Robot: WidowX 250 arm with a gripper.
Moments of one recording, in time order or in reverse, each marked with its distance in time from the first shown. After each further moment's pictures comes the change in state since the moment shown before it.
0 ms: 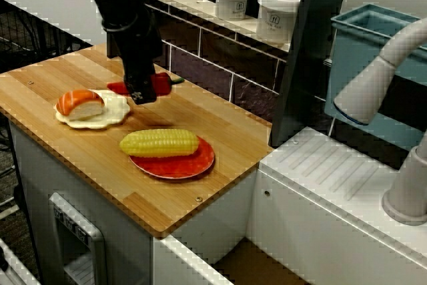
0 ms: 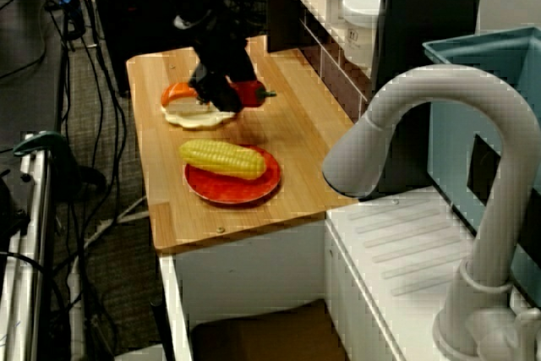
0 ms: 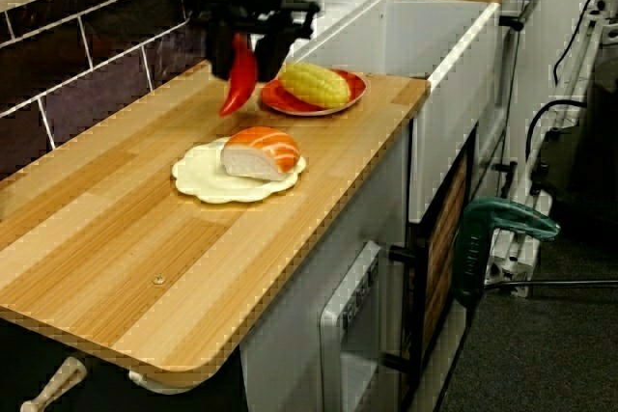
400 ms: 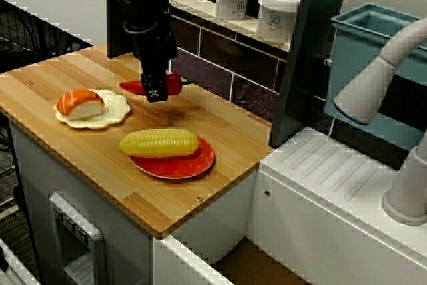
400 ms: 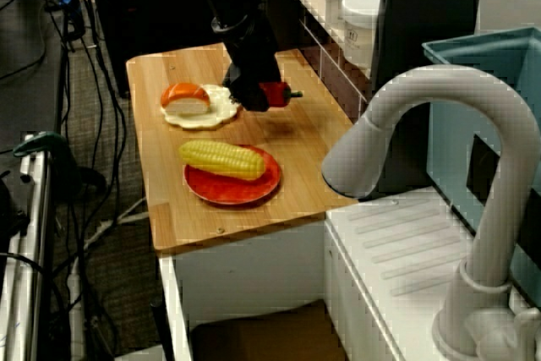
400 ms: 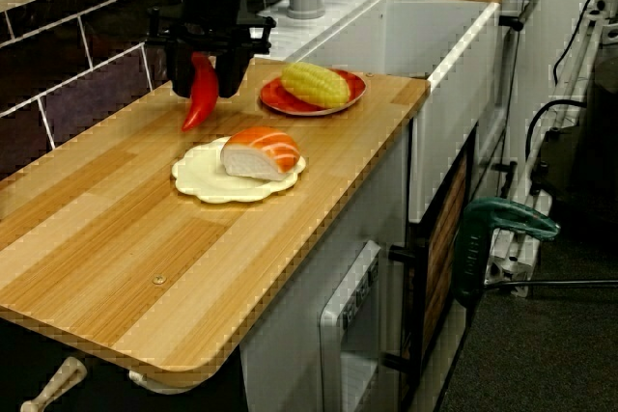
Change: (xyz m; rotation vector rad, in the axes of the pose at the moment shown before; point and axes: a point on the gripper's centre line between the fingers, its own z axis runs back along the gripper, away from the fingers) arm 0.007 0.024 -0.018 -0.002 0.047 0.049
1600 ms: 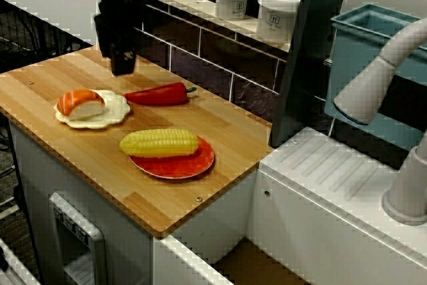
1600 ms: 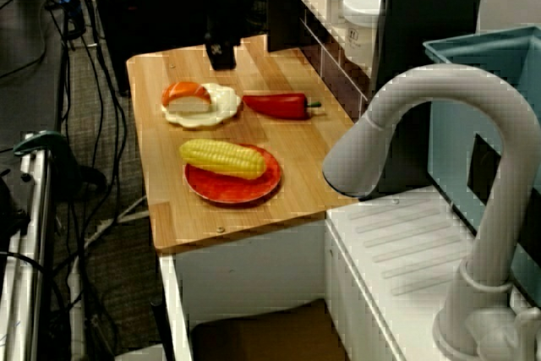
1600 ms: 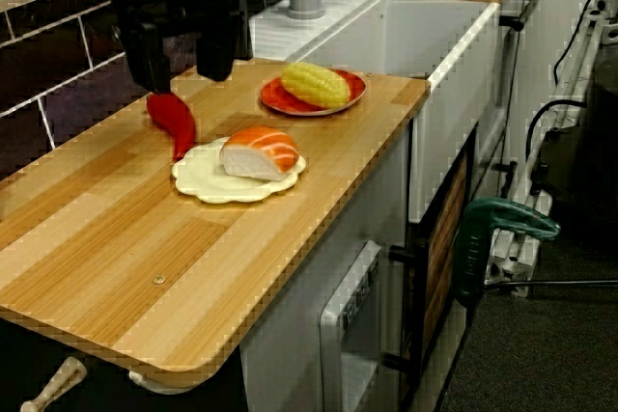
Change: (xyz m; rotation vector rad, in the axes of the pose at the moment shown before) arm -0.054 0.035 0.041 -0.069 0.208 0.378
